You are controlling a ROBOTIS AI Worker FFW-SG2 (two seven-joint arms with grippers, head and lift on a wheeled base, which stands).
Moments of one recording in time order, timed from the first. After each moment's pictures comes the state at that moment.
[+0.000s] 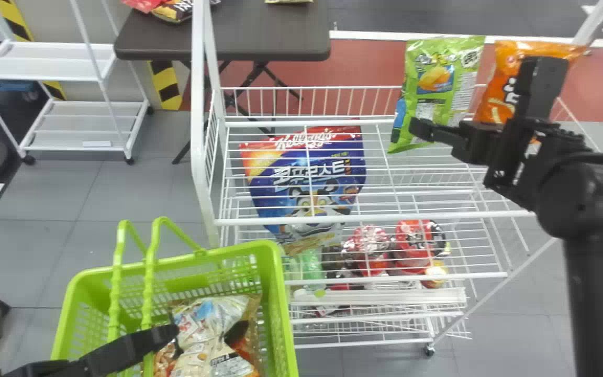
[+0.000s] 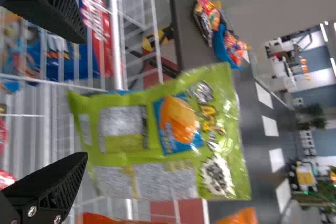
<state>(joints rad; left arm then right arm) 0.41 0.07 0.51 -1.96 0.36 1.37 -1.57 -0.23 -0.10 -0.12 -1.69 -0.17 0.82 0.24</state>
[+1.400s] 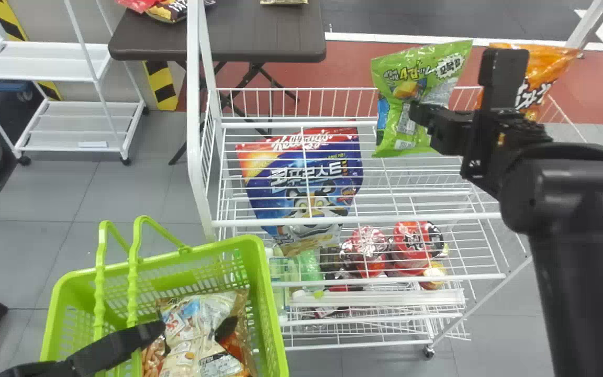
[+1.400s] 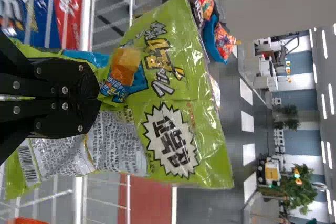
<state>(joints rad) 0.41 0.07 0.55 -1.92 0.38 1.33 -1.57 -0.18 -0.08 -0.05 -1.79 -0.09 0.83 0.24</state>
